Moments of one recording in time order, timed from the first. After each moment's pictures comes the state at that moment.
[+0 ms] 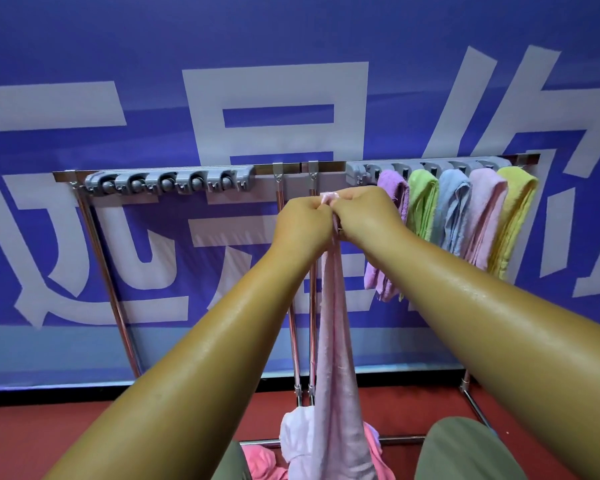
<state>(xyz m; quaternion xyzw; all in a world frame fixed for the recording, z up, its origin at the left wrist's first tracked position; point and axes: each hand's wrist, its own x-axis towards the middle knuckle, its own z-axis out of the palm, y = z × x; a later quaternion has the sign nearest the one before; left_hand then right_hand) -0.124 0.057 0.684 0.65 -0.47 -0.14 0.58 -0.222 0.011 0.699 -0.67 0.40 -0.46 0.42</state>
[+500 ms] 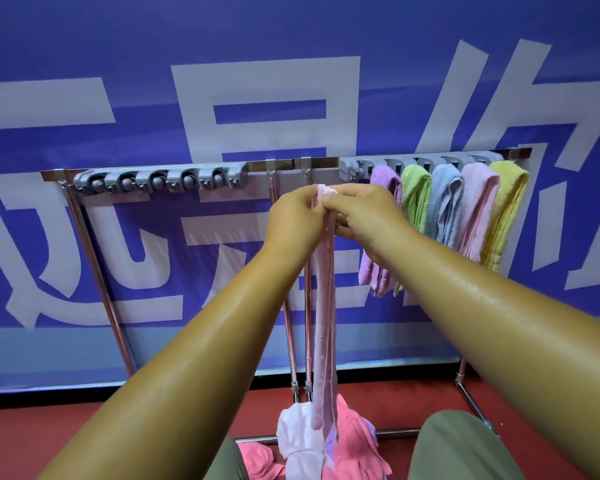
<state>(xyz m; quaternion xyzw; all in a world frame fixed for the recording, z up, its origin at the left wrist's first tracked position) -0.116 0.050 0.674 0.62 -0.53 -0.09 0.57 -0.239 0.003 0.689 -0.66 0.29 -0.47 0.52</state>
